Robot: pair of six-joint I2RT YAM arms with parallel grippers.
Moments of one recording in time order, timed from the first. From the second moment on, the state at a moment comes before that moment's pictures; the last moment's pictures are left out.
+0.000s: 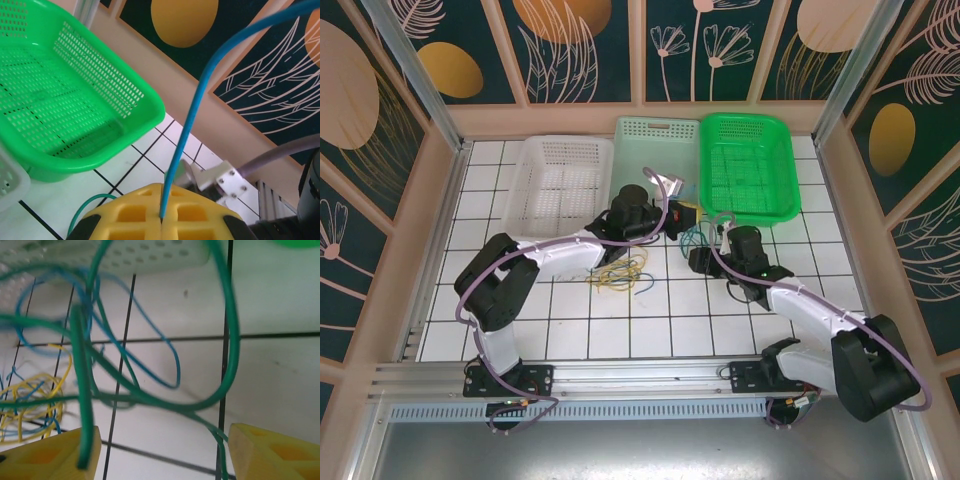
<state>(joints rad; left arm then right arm) -0.81 1.84 1.13 0.54 0.42 -0.52 0.44 1.14 0.45 -0.03 -0.16 0.48</state>
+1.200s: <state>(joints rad) -0.79 1.65 1.09 0.61 0.44 -0.60 0.47 1.08 0.38 -0.01 -0.20 0.44</state>
